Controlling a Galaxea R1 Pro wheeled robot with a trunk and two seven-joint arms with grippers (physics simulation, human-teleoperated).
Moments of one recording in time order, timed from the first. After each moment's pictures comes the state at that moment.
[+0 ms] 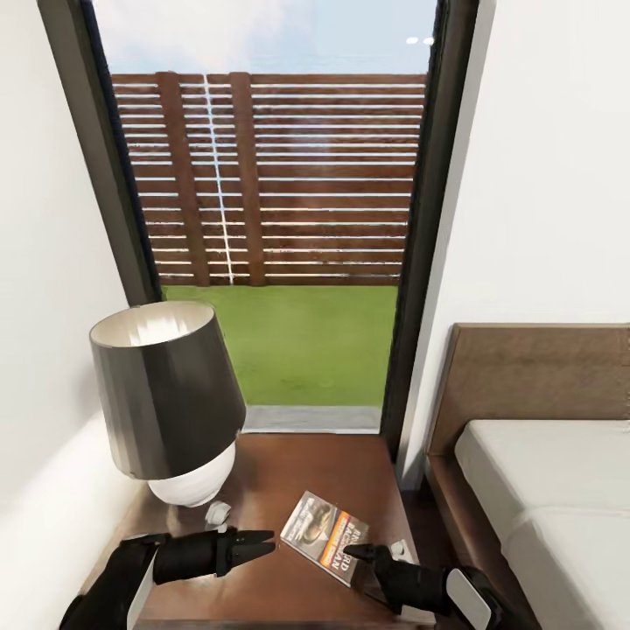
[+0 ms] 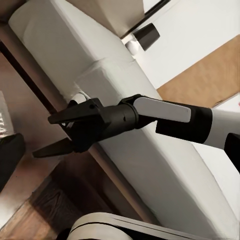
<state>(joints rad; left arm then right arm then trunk) -0.39 0.04 0.21 -0.81 -0.07 0.49 -1.55 -0.47 -0.05 0.08 -0.40 -0.75 0.77 0.64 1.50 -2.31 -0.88</state>
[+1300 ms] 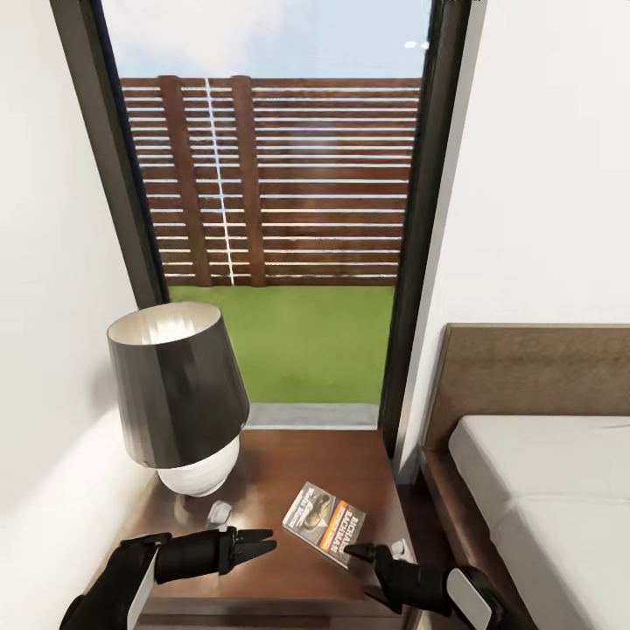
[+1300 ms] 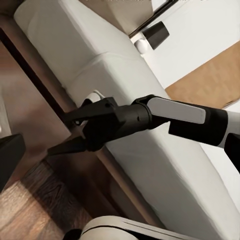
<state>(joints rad) -0.39 0.04 0.21 -0.81 -0.07 0.49 -1.50 -0.47 -0.05 0.08 -0.40 -0.75 0.77 0.65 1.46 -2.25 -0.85</state>
